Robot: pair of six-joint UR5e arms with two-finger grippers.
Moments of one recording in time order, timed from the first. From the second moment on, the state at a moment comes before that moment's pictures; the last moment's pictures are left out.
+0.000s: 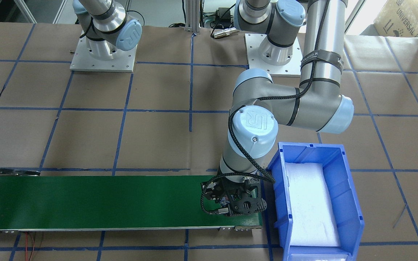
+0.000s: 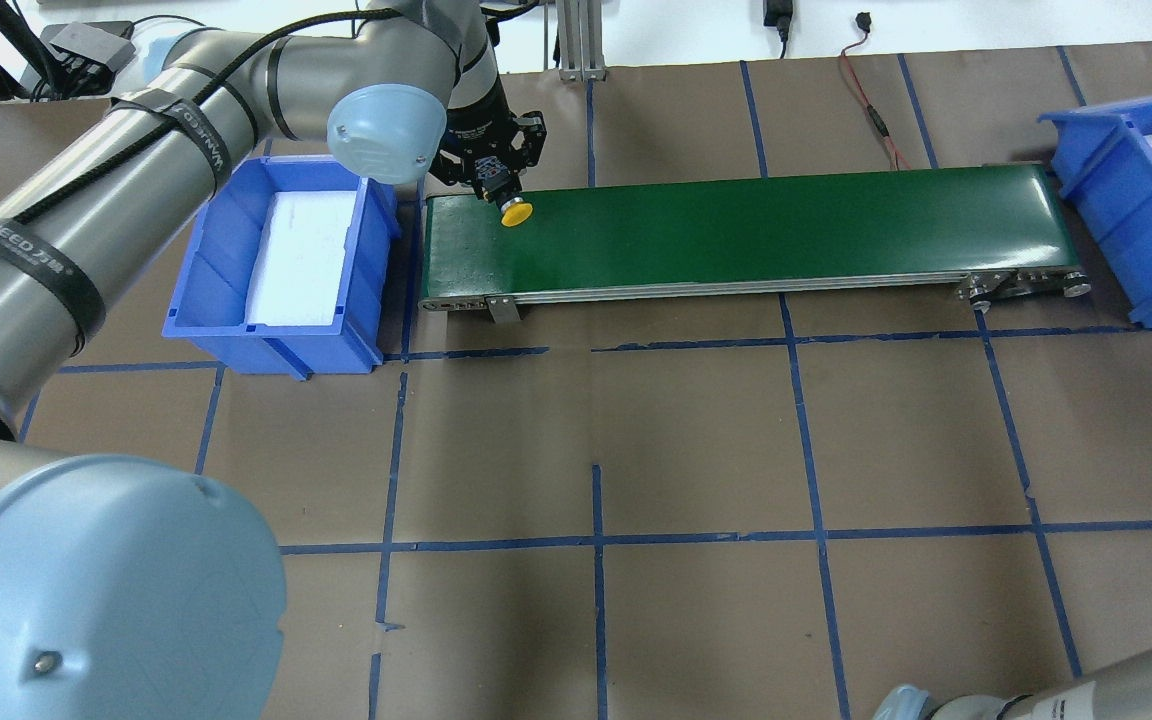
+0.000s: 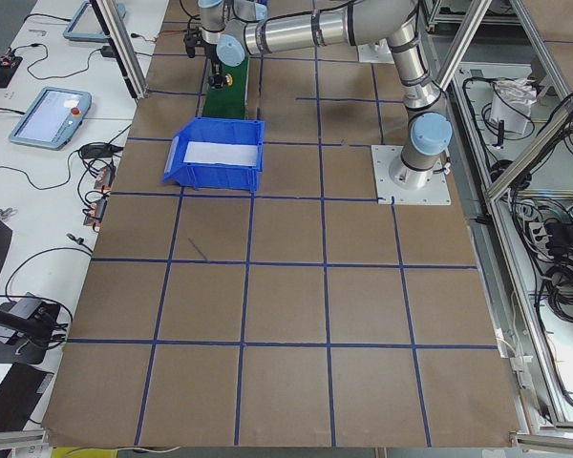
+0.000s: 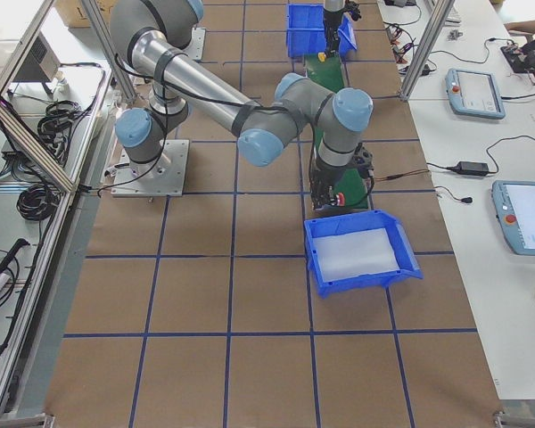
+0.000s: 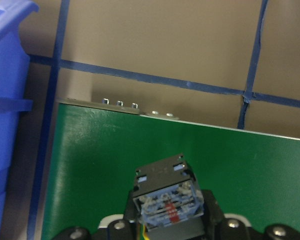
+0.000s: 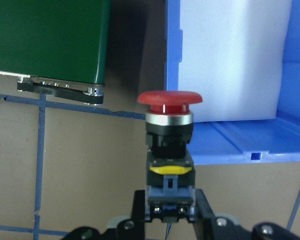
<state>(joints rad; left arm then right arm) -1.77 -2.14 -1.32 -1.16 1.55 -0.37 0.93 -1.20 1.34 -1.69 -1.68 -0.80</state>
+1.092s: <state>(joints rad) -1.76 -2.15 -1.31 -1.16 1.55 -0.38 0.90 -0.97 1.17 -1.74 -1.67 -0.83</state>
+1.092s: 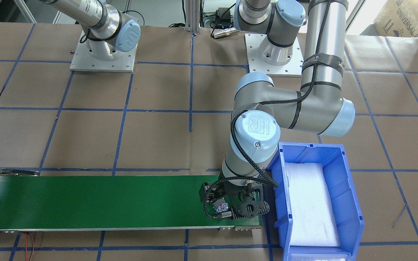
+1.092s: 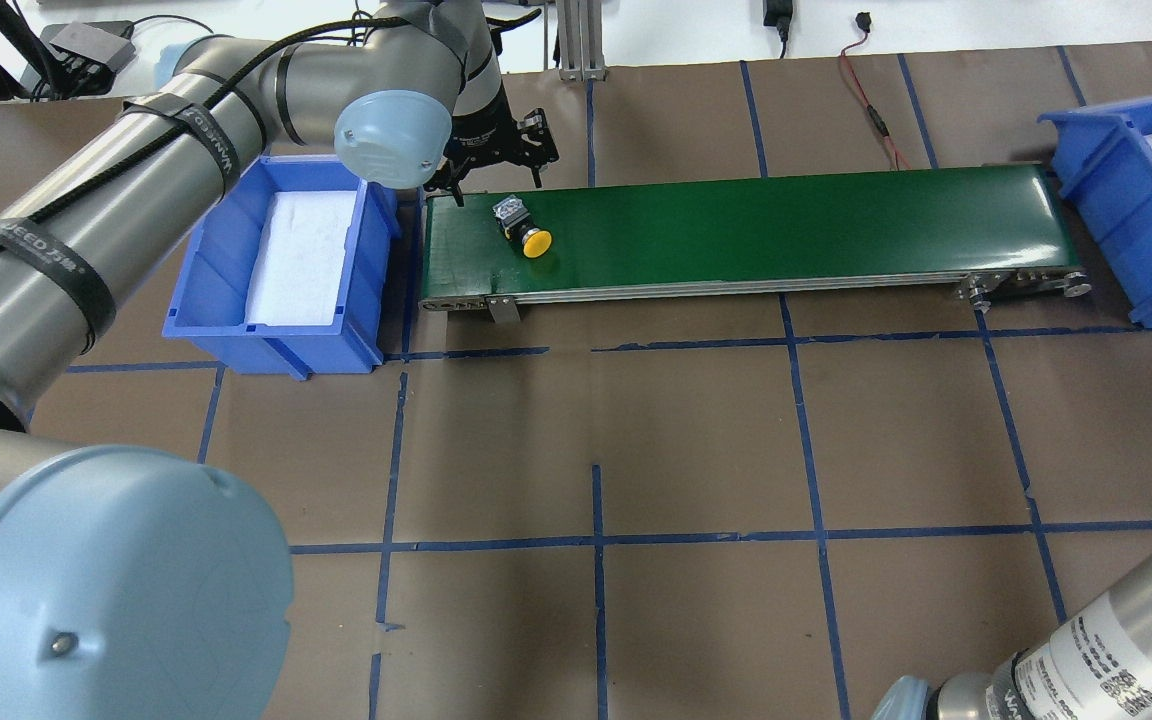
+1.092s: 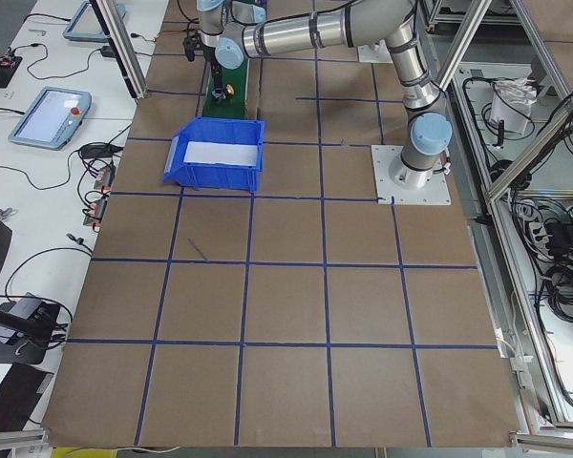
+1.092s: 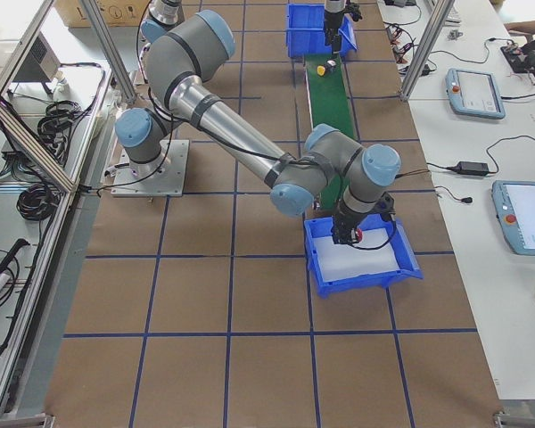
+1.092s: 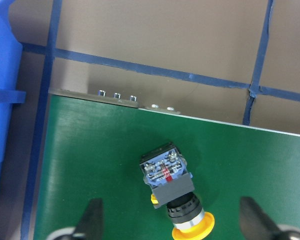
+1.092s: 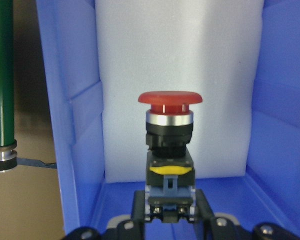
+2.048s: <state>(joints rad) -1.65 -1.84 -1.42 -1.40 1.69 0.11 0.89 -0.89 1.18 -1.77 -1.68 -0.83</state>
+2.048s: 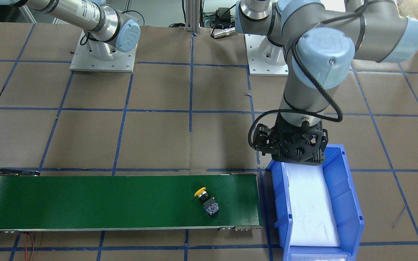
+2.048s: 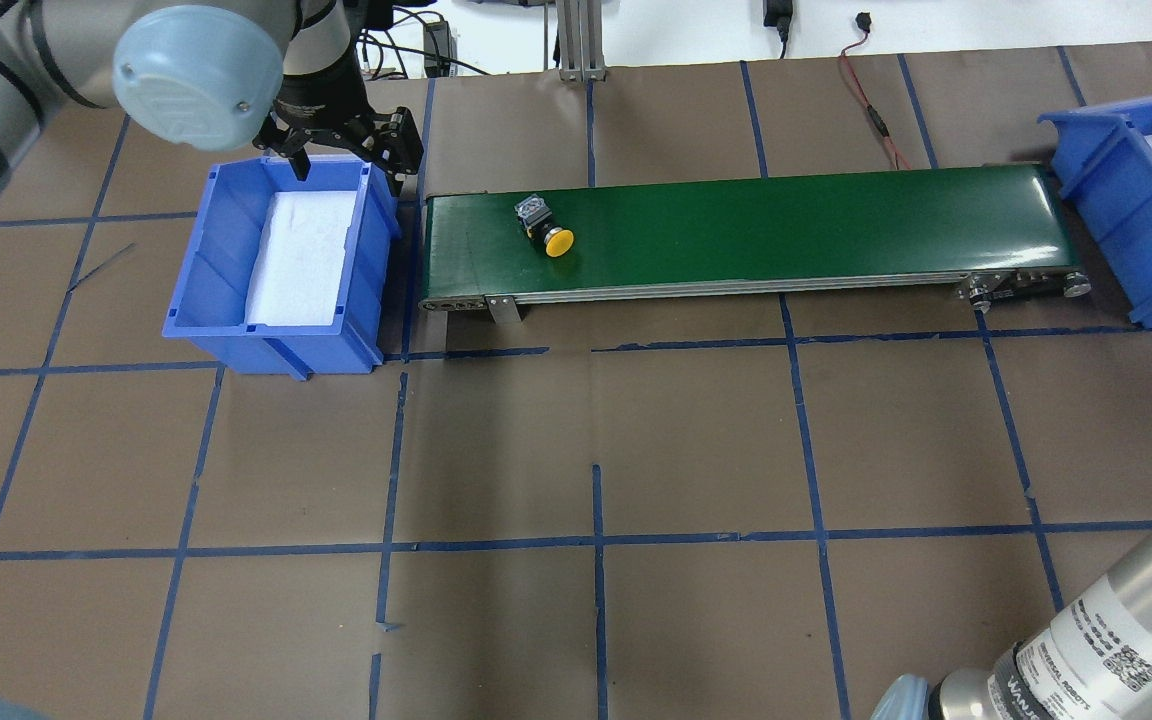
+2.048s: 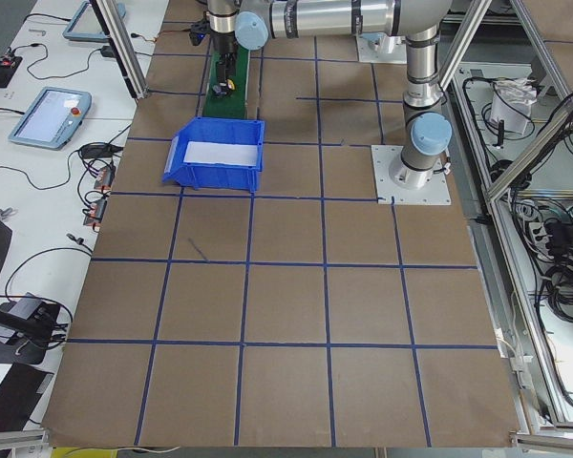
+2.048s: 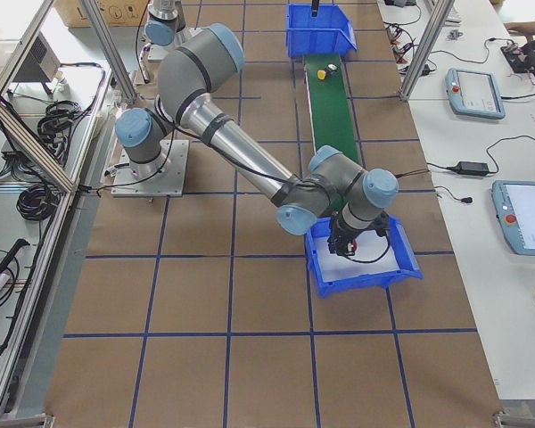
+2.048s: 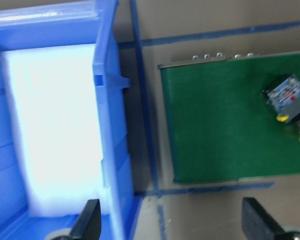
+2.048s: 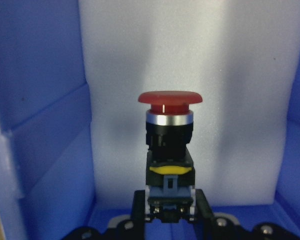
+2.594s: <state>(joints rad) -1.65 -1.70 -1.50 -1.41 1.64 0.12 0.89 -0.87 1.18 -1.78 -1.67 -0.82</state>
